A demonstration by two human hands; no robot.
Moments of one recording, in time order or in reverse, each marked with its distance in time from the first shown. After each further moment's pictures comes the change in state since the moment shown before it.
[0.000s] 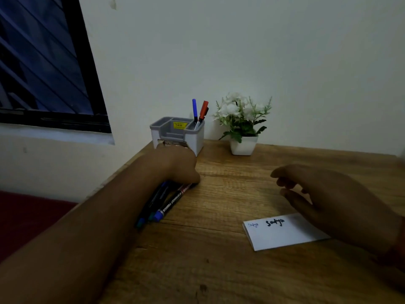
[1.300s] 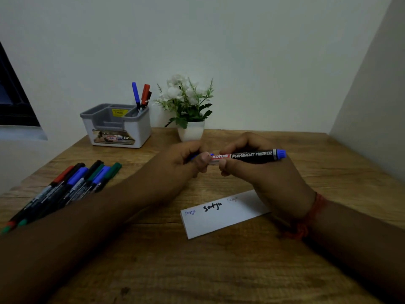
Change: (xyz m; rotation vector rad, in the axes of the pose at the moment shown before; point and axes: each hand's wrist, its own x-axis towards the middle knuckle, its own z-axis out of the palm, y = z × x) left_hand -0.027 0.105 0.012 -1.020 0.366 0.494; right_hand -0.003 0.006 0.011 1.253 0.284 0.228
